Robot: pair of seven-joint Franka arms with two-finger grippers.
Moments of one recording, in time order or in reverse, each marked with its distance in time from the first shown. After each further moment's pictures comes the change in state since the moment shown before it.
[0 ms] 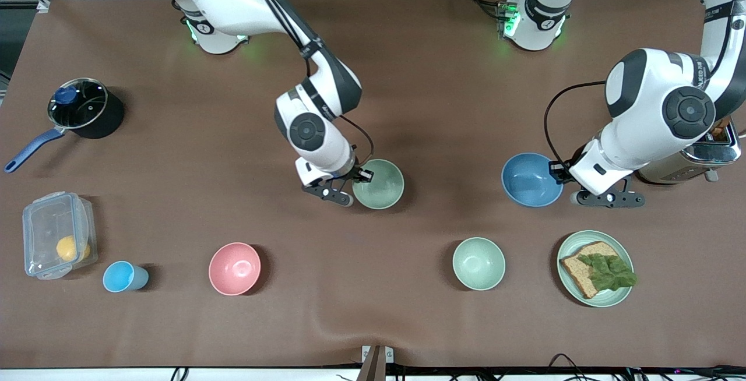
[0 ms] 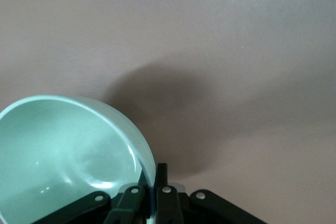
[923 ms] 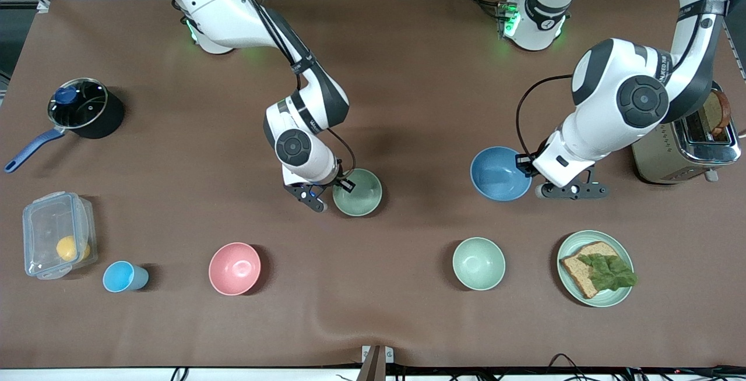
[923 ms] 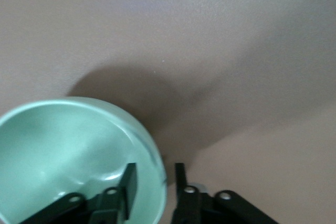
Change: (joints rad) left arm -0.002 0.005 -0.106 0.008 -0.001 -0.002 -0.154; right arm -0.036 -0.023 -0.020 -0.066 0.013 -0.018 0.167
